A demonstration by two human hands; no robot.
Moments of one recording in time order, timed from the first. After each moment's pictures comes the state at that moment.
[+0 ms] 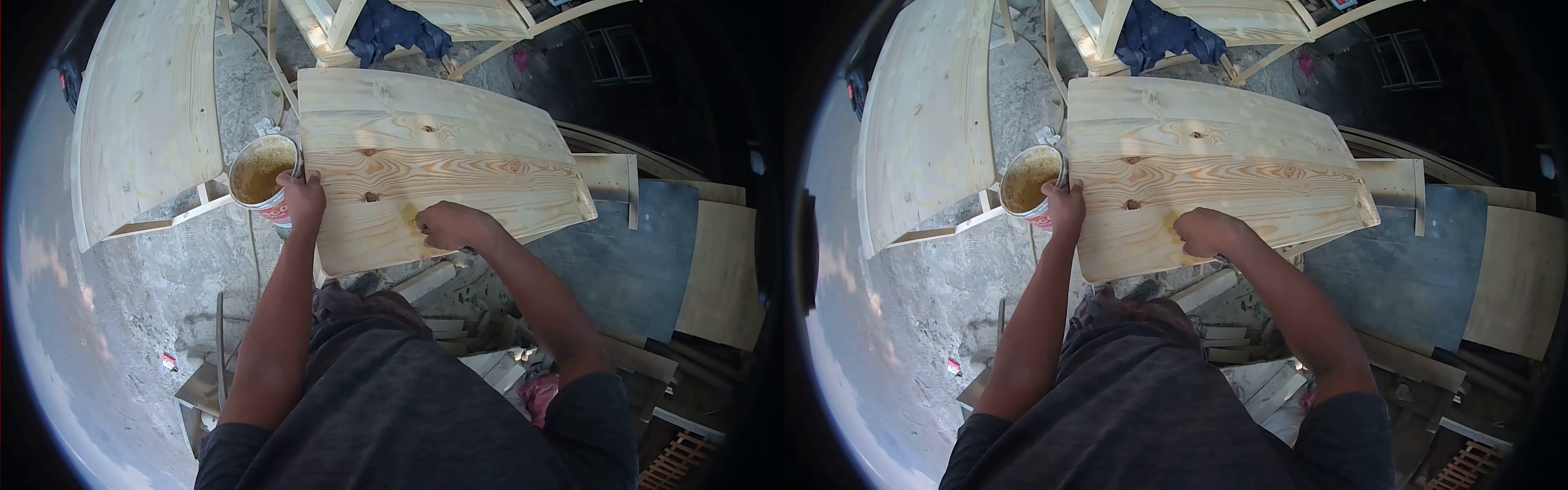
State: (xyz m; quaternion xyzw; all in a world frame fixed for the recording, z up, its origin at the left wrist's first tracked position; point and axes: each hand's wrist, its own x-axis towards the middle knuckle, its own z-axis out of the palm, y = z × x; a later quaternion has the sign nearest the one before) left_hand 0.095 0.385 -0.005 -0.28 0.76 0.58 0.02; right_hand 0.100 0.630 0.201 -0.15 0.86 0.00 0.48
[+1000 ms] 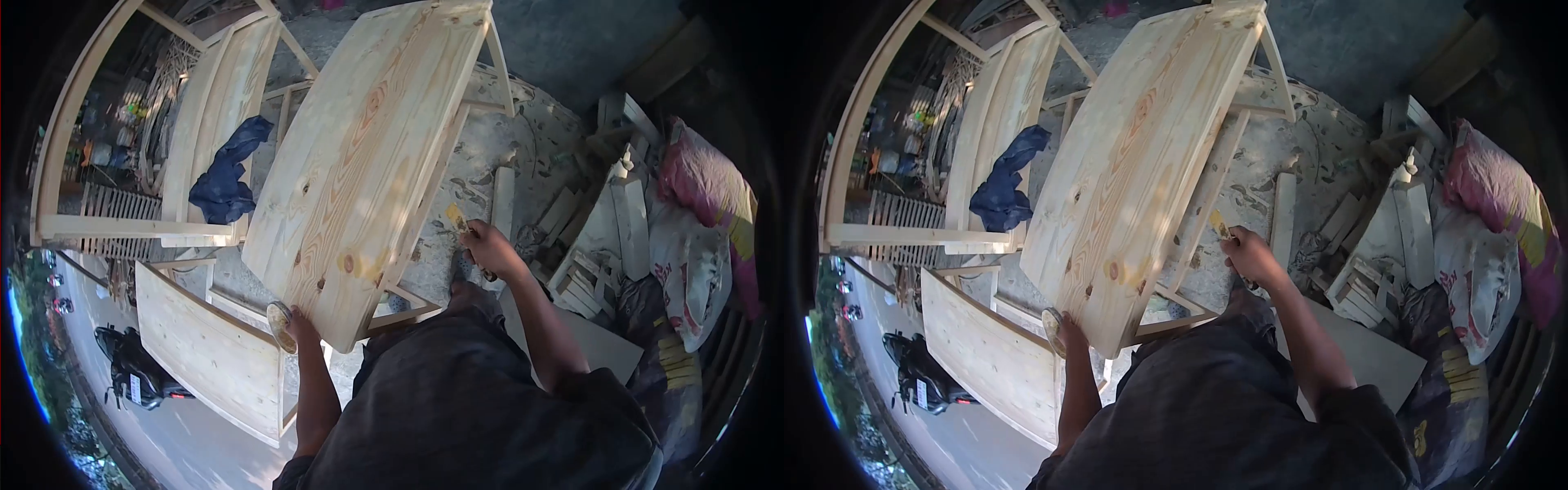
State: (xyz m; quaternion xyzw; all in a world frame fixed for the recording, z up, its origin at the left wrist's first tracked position) left_hand 0.073 0.342 -0.035 -0.27 0.73 0.60 0.19; right_hand 0.387 0.763 0.144 0.49 0.61 -0.63 0.01
